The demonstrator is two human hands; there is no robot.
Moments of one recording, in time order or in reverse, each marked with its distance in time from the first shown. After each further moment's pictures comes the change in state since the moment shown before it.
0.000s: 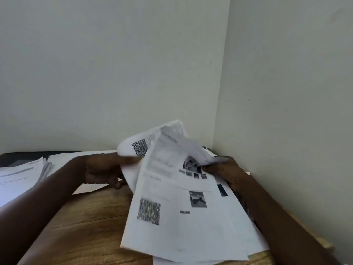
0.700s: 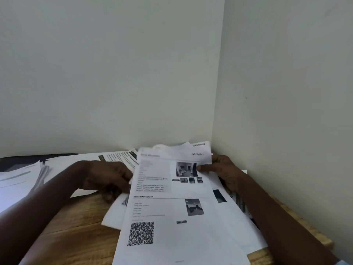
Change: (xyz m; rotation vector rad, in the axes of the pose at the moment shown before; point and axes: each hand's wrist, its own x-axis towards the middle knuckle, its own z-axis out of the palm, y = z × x) left_hand 0.012 -0.005 -0.005 0.400 -0.119 -0.144; right_hand -0.001 0.001 -0.001 -0.055 -0.123 0.060
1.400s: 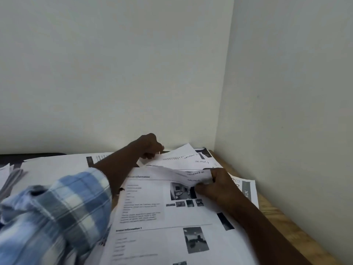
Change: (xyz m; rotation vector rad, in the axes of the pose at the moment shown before) left_hand 0.202 0.073 -0.048 0.313 0.657 -0.132; right_hand -0.005 0.017 0.012 -0.319 -0.034 -0.206
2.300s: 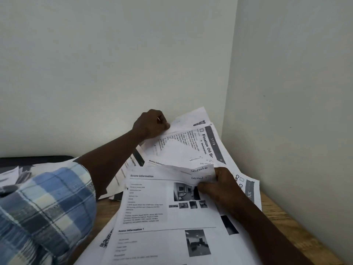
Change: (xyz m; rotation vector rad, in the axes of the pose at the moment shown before) left_hand -0.003 0.010 -0.051 -0.119 0.421 0.331; right_hand 0.012 0.004 0.005 -0.008 0.057 -0.067
